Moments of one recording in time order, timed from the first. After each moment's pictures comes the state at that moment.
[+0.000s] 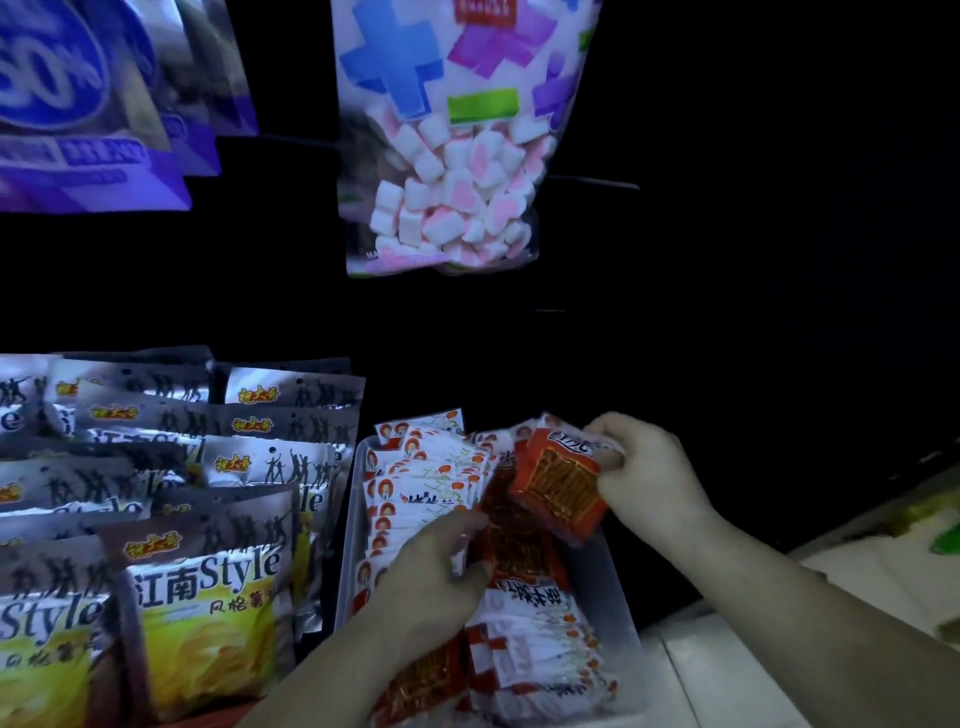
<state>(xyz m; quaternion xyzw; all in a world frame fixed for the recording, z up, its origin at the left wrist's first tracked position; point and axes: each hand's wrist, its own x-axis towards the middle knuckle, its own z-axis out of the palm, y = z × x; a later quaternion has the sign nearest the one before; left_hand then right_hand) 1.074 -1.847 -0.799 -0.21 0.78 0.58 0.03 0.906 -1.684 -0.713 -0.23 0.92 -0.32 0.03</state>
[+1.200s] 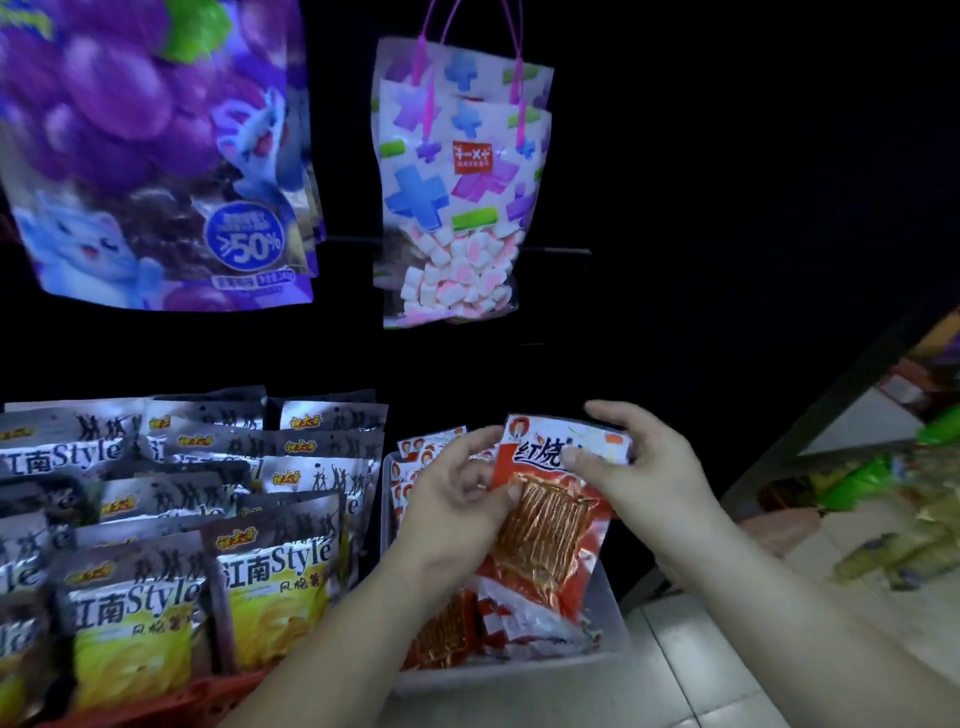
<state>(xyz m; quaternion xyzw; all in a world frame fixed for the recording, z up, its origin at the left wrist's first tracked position) 1.120 -1.822 -0.660 -0.15 0.62 0.75 -0.15 1.035 -1.670 -0.590 -0.14 0.80 -0.58 0.10</state>
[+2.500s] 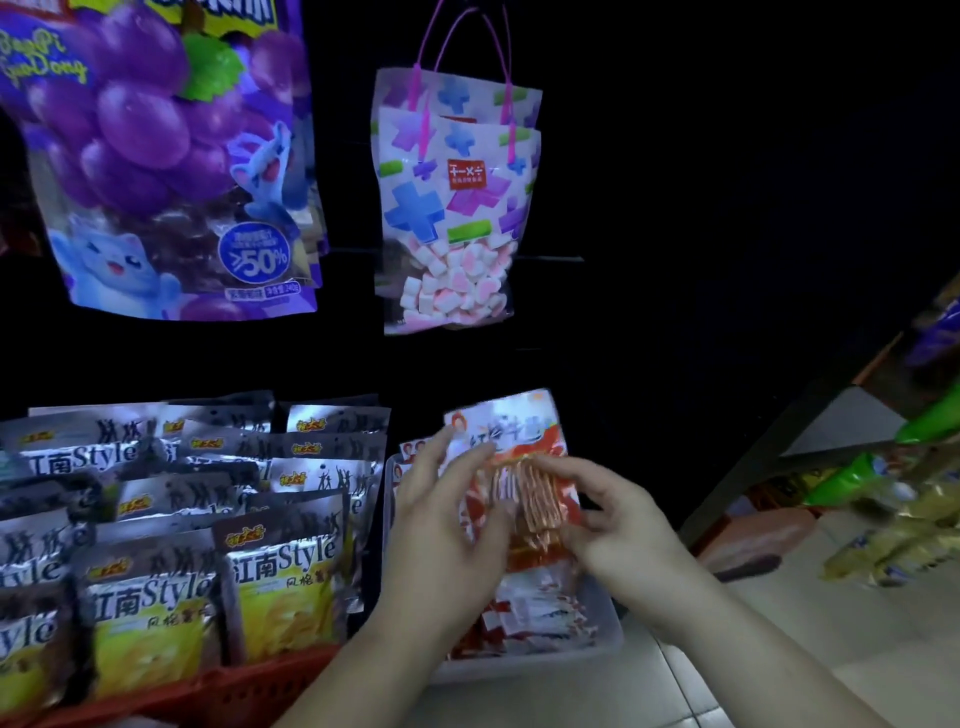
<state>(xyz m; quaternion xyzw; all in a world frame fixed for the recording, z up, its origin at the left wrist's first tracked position) 1.159 -1.805 -0.650 -0.16 0.82 0.49 -0.26 1.068 -1.649 -0.610 -0.23 0.77 -0.55 0.23</state>
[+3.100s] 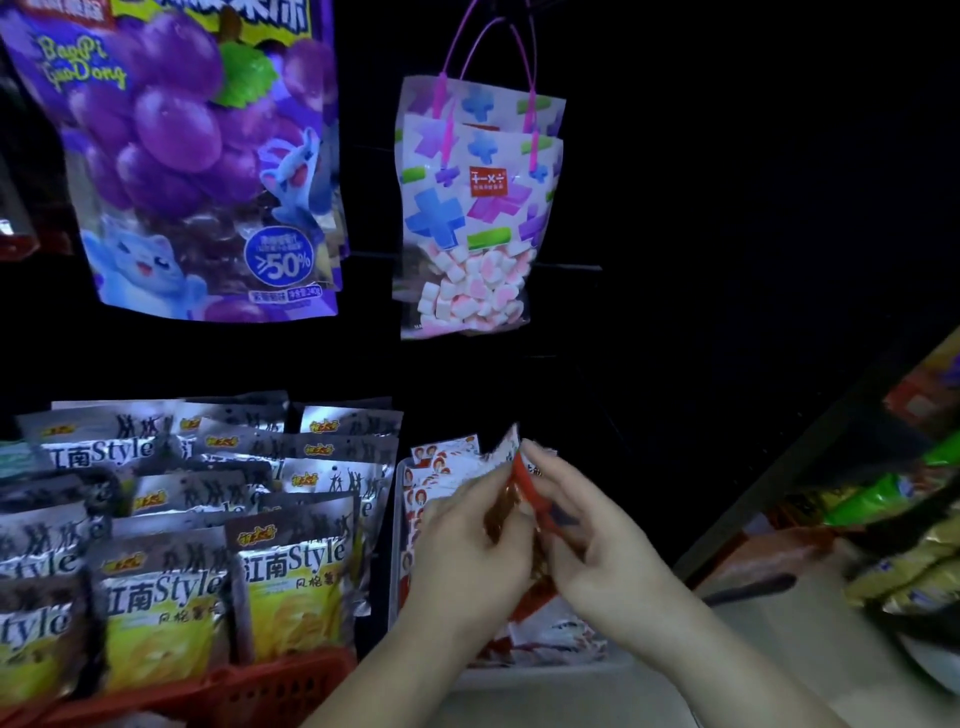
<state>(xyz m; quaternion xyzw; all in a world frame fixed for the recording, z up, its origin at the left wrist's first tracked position) 1.155 -1.798 -0.643 -0.19 0.81 0.52 -0.20 1.083 -1.668 -0.609 -0.33 0.75 -0.54 0.21</state>
